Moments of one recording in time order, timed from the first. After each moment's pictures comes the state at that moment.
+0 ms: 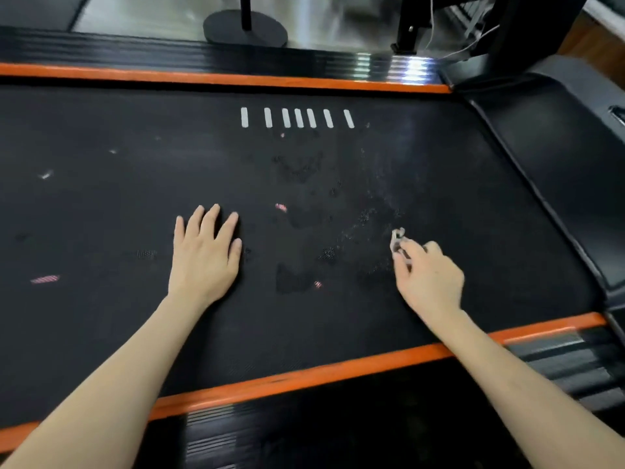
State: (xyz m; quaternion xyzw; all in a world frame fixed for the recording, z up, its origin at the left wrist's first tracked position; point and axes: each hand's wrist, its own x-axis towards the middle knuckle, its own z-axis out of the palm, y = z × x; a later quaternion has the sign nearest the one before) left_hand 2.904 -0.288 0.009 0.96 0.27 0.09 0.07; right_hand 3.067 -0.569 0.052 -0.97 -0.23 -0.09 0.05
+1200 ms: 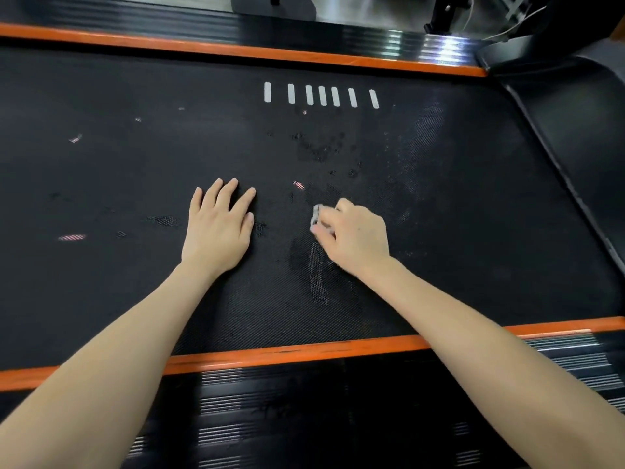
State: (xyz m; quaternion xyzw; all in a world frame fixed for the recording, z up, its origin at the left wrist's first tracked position) left_hand 2.901 -0.283 0.007 0.96 0.27 0.11 0.07; right_hand 3.042 -0.463 0.044 -0.86 -0.49 -0.07 0.13
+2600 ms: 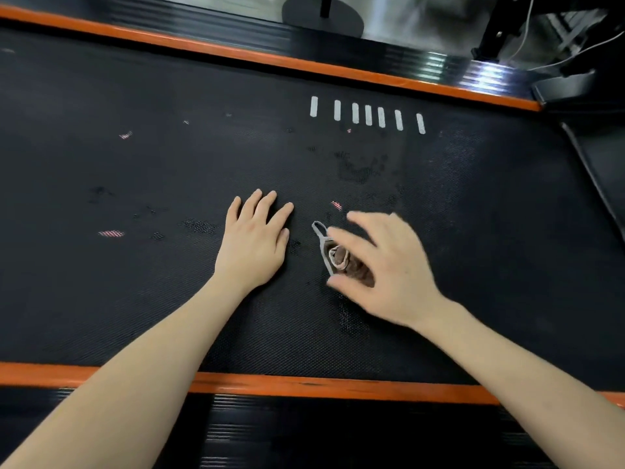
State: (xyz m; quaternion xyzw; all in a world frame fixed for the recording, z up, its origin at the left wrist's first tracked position) left_hand 2.903 -0.284 0.011 0.95 0.29 0.08 0.07; right_hand 3.037 -0.469 0.071 -0.75 -0.64 -0.08 0.15
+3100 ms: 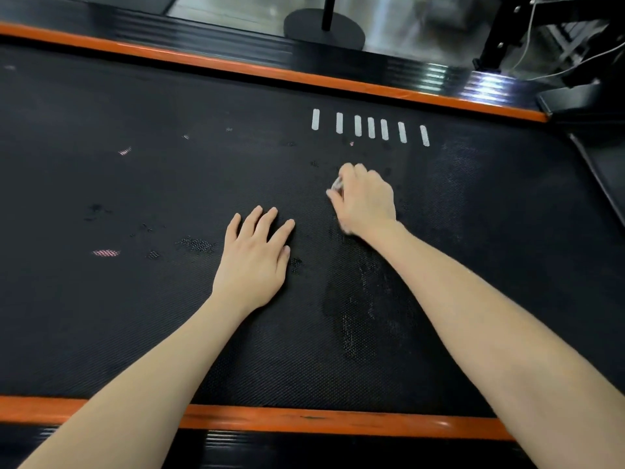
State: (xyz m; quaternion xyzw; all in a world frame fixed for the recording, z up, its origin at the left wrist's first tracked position) left_hand 2.904 -0.284 0.010 0.95 0.29 0.08 0.07; right_hand 3.112 -0.343 0.034 -0.86 -0.49 -0.09 0.07
